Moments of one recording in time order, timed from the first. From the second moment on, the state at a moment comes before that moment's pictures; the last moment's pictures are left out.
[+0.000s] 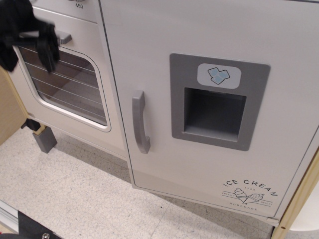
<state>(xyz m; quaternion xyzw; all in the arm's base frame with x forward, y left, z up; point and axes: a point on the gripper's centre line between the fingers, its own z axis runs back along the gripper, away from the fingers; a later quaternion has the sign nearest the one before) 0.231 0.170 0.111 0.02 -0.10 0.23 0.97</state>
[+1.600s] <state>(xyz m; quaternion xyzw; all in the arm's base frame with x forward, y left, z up) 0.274 0.113 0.131 0.03 -0.10 0.20 0.97</state>
